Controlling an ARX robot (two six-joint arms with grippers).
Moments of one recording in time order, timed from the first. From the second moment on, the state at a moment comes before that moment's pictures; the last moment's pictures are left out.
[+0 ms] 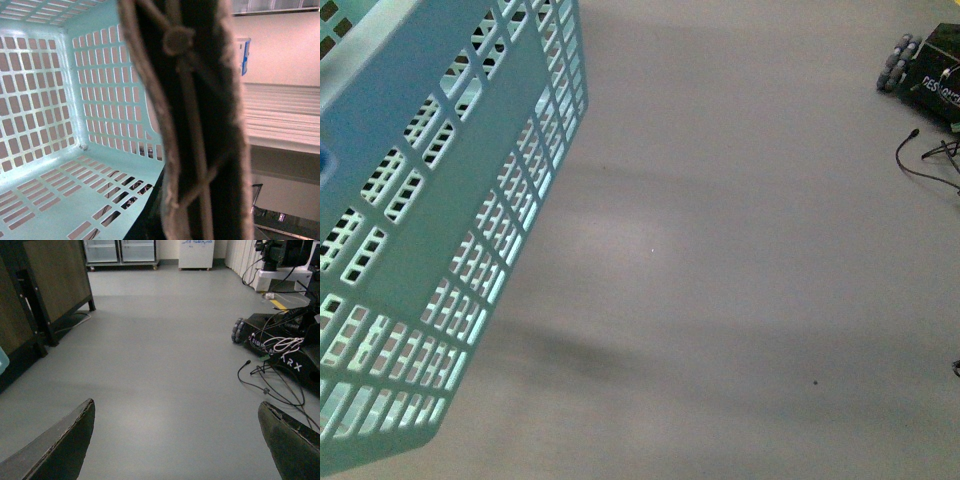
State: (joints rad) left arm -0.13 1.05 0.75 0.05 0.01 -1.51; right arm 0.00 0.00 0.02 0.00 0.00 0.00
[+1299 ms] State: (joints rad) left arm -0.13 1.05 0.75 0.05 0.01 -1.51; right arm 0.00 0.00 0.02 0.00 0.00 0.00
